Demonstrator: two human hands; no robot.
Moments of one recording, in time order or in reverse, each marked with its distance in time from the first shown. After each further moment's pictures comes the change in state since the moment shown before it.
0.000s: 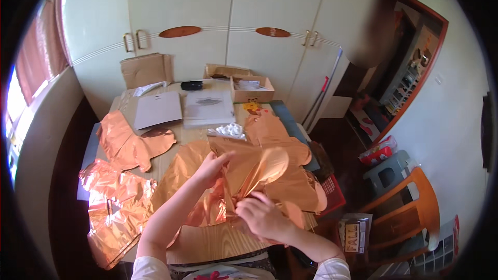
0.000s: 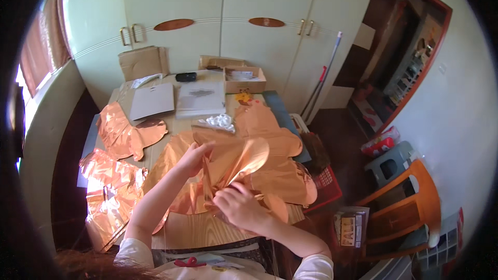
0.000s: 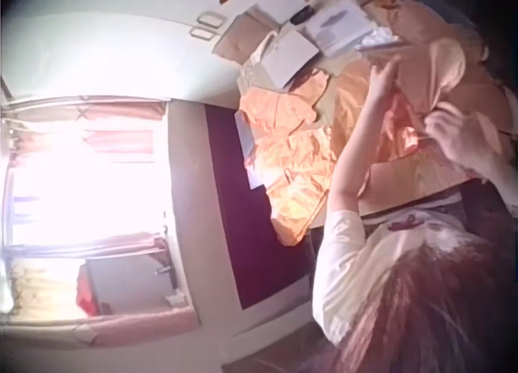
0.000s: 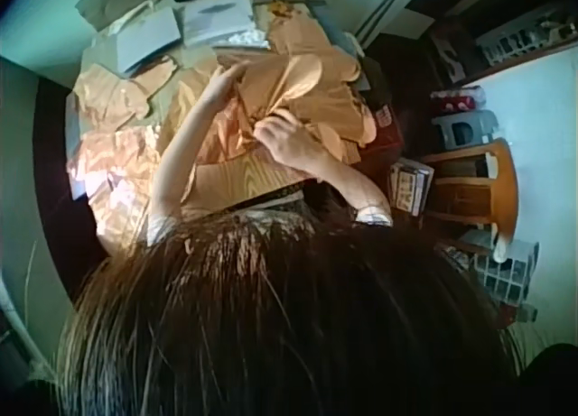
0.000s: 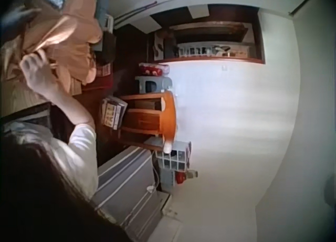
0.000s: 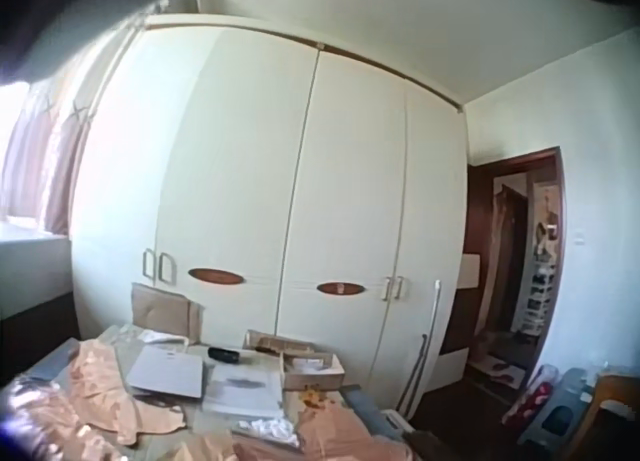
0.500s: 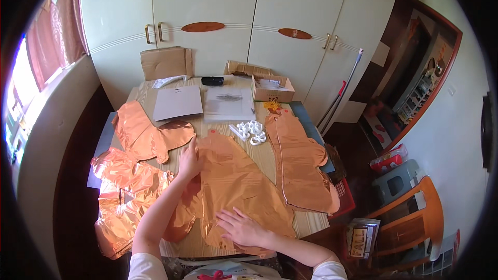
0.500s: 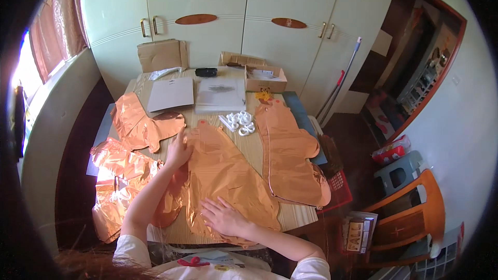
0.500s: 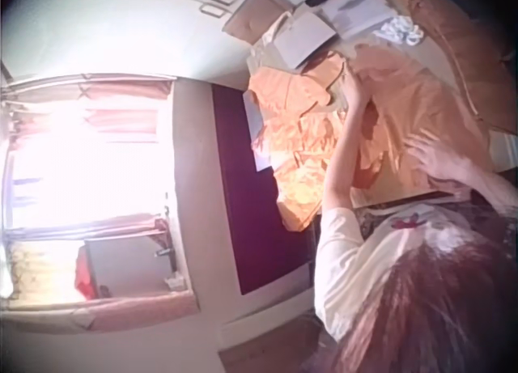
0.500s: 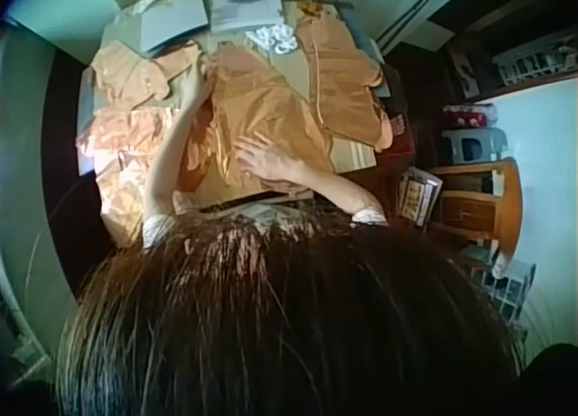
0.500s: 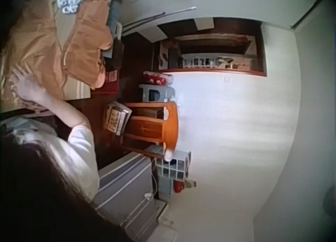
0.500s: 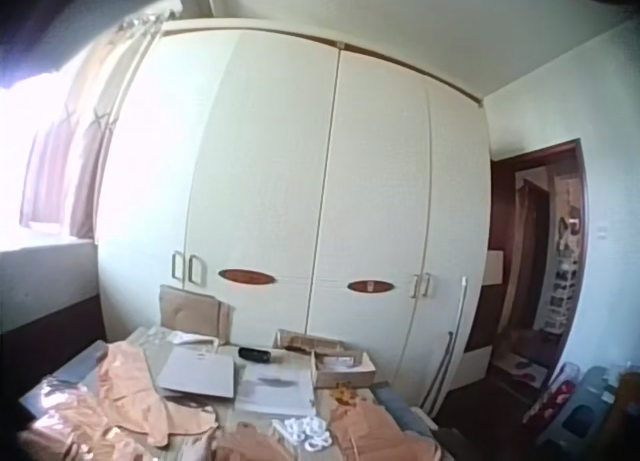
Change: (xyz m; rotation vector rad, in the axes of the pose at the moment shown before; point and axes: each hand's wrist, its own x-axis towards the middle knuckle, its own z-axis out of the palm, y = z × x) left_hand -0.013 -0.038 -0.132 1.162 0.604 0.457; right_hand -0.008 -0.047 0.111 0.159 -0.201 -0.089
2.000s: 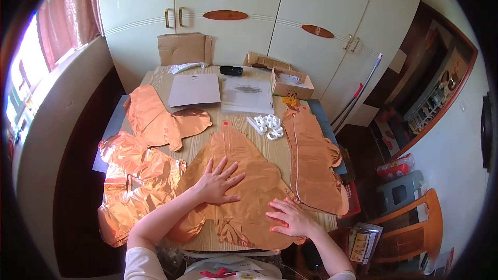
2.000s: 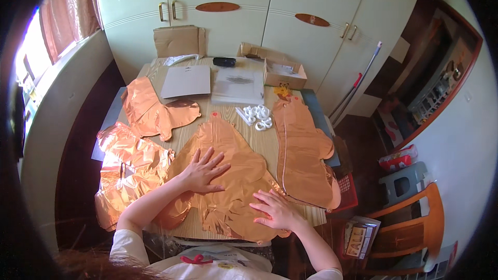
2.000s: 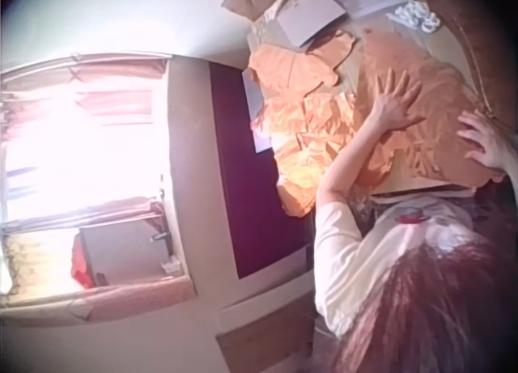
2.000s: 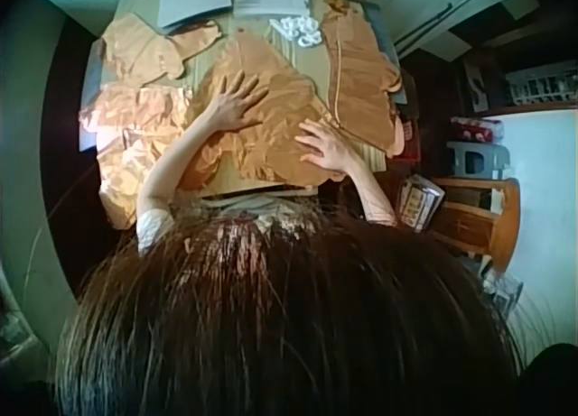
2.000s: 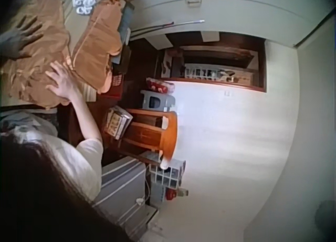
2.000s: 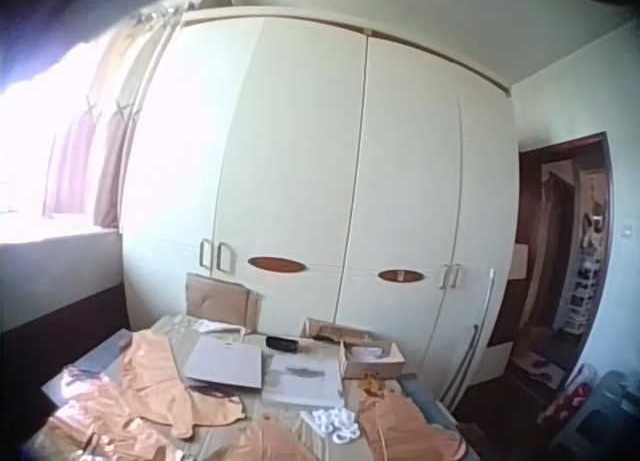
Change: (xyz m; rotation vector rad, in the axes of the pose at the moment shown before) left_hand -0.078 0.032 -0.028 0.333 -0.530 0.637; right_hand -0.074 0.060 -0.061 0.194 -0.096 0.185
